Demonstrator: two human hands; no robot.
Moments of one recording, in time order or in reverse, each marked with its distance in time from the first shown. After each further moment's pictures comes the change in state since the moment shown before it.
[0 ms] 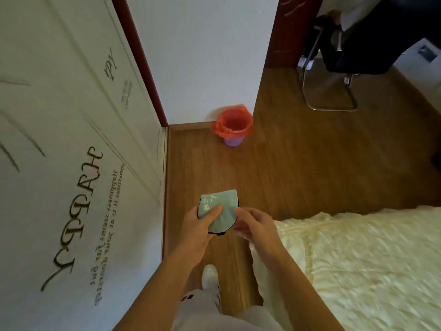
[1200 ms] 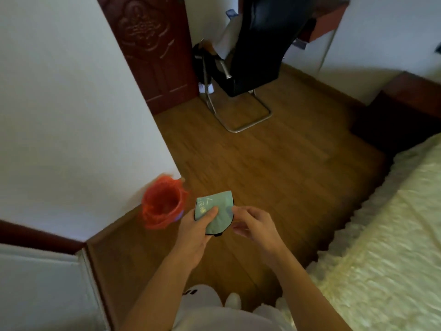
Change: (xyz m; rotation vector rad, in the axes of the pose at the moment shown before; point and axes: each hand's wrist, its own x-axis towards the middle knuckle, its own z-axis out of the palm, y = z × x) left_hand 0.363 0.188 0.387 0.273 -0.370 -0.108; right_hand 0.357 -0.232 -0.253 0.260 0.365 -0.031
